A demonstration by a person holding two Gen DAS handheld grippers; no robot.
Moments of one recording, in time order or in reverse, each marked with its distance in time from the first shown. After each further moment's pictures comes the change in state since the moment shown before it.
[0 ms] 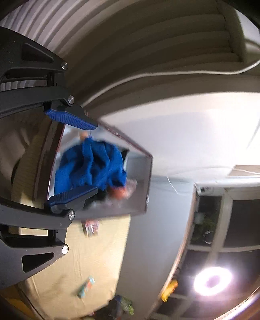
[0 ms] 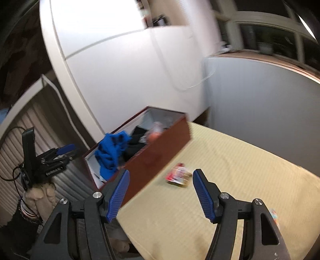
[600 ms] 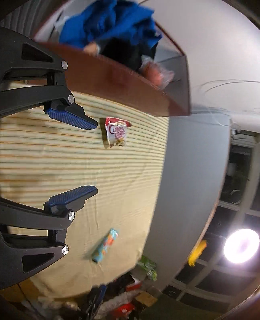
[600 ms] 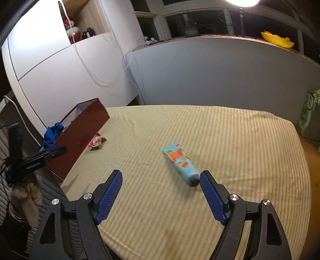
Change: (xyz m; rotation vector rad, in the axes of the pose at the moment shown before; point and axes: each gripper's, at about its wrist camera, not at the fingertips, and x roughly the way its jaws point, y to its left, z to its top) left arm 0.102 -0.165 -0.035 0.071 0.224 -0.280; right arm -0.088 -0.125 -0.123 0.243 -0.008 -0.297
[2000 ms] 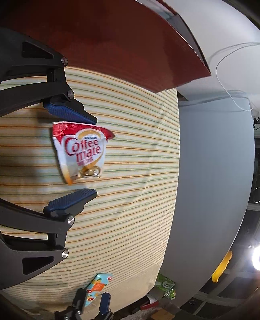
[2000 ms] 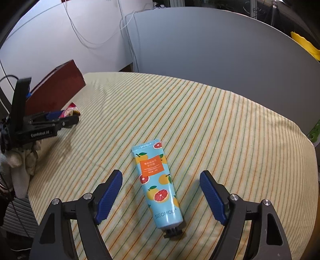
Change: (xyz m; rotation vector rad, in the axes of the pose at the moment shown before) left arm 0.125 -0.019 0.041 0.096 0.100 0.067; right arm 0.122 -0.021 0.024 -0.182 0.214 -0.070
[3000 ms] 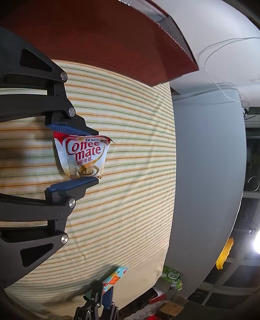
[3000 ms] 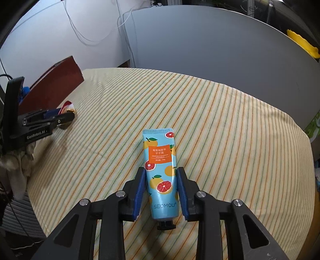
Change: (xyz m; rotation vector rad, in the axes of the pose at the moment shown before) left arm -0.035 -0.011 -0.025 0.049 -0.053 -0.027; right arm -0.009 -0.001 -0.012 0.020 0.004 -0.021
